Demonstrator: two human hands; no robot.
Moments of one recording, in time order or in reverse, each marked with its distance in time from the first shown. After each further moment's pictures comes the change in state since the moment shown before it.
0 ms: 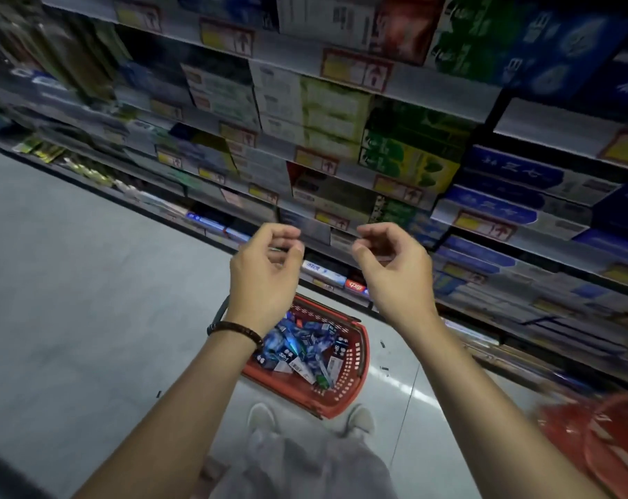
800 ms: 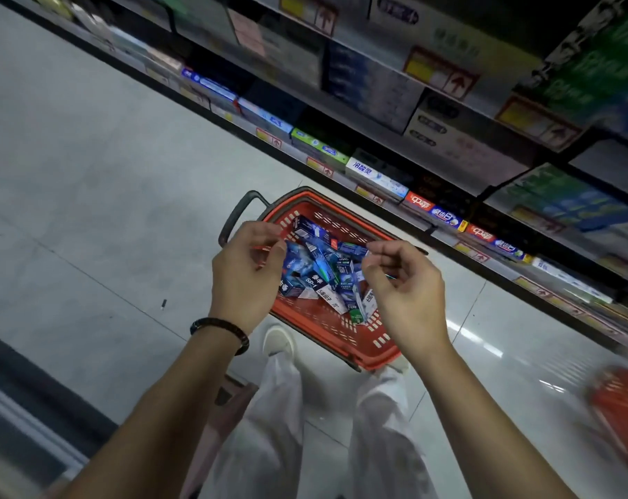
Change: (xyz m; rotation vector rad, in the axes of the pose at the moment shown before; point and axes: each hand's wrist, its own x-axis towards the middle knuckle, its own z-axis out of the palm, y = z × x) left_hand -0.006 -0.329 0.033 0.079 -0.008 -0.407; right_hand -0.023 0.266 0.179 0.064 -0.152 0.312
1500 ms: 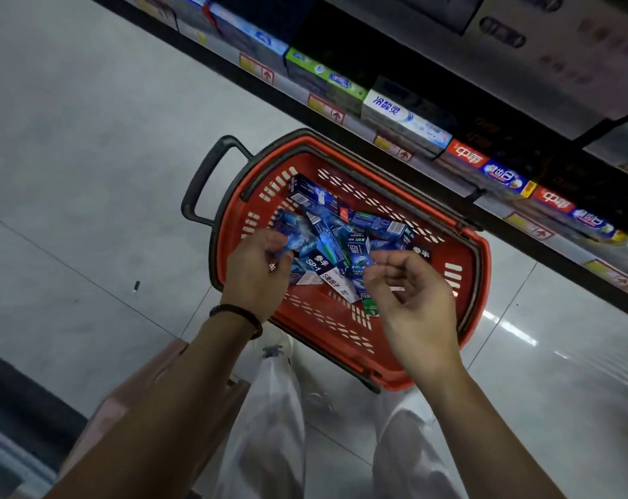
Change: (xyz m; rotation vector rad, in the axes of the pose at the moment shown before) left_hand 0.068 -0.199 0.112 0.257 -0.136 -0.007; right_hand 0.048 0.163 0.044 -0.017 -0.063 0.113
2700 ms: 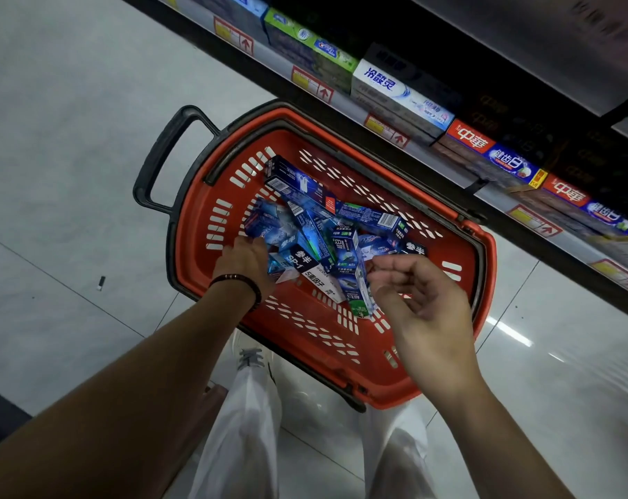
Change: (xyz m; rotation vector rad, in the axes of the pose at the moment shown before) left_hand 0.057 -0.060 0.082 0.784 -0.370 -0.175; right_hand 0.022 0.047 -0.027 0.004 -0.058 0.045
